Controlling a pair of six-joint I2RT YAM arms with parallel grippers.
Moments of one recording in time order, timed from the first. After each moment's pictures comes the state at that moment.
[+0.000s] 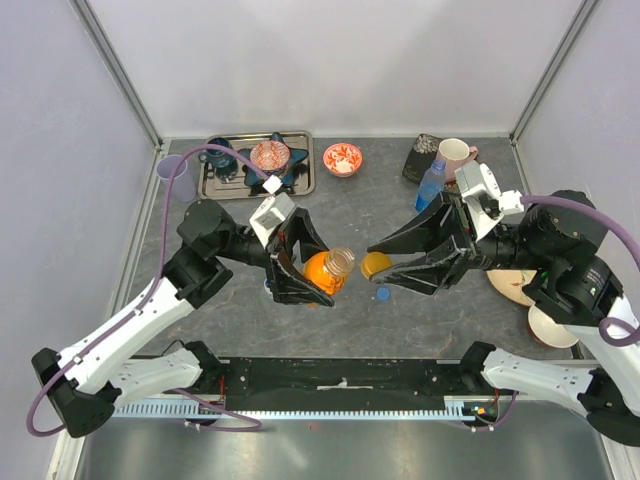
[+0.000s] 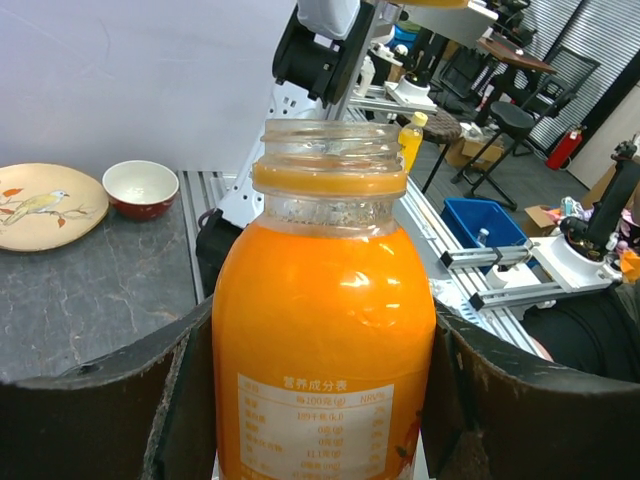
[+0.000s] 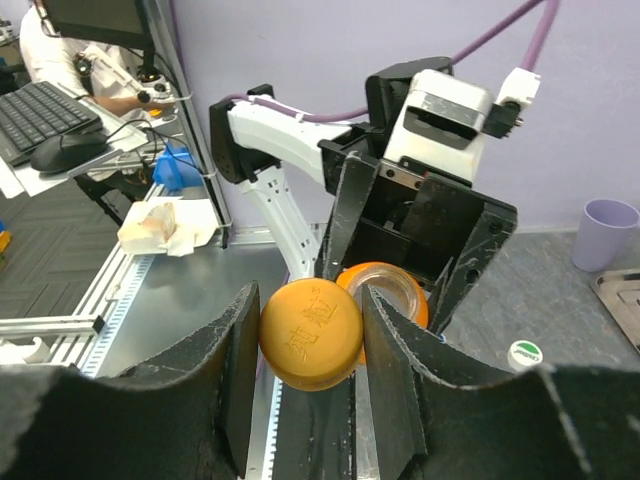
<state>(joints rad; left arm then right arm) -0.78 0.99 1.02 0.24 1.10 -0.50 0.86 0.93 1.51 -0.38 -0.72 0.23</state>
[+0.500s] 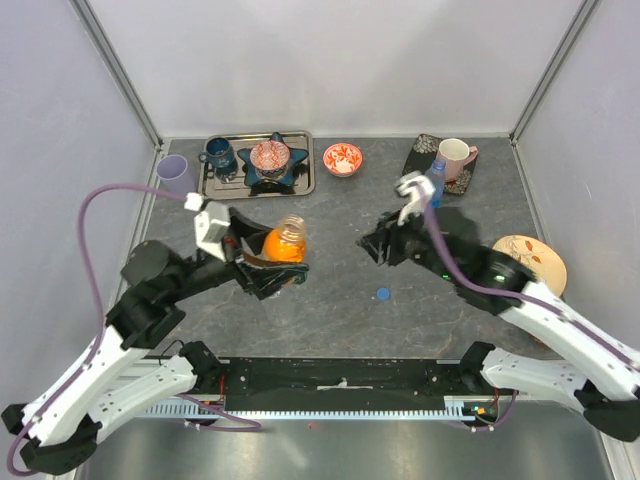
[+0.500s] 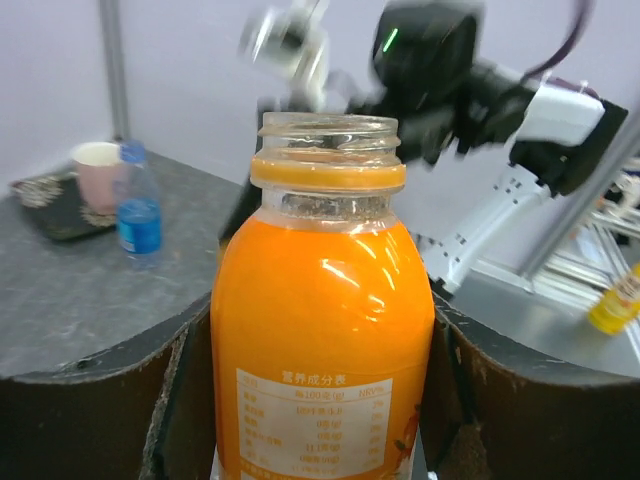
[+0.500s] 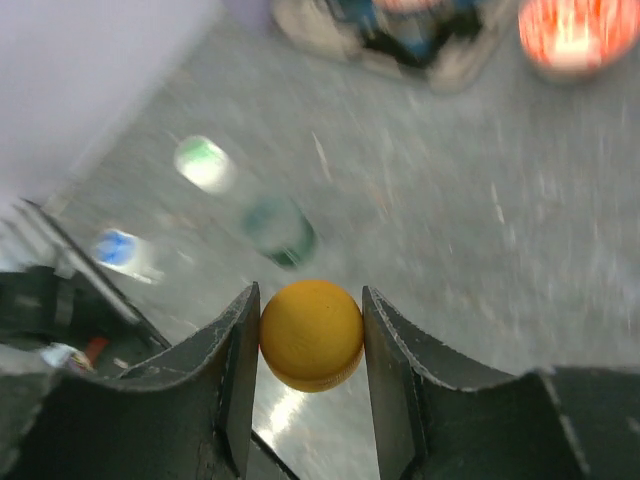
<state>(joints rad) -0.78 0.70 0.96 -0.06 0.50 -0.31 0.86 0.92 1.16 -0.45 0.07 0.33</state>
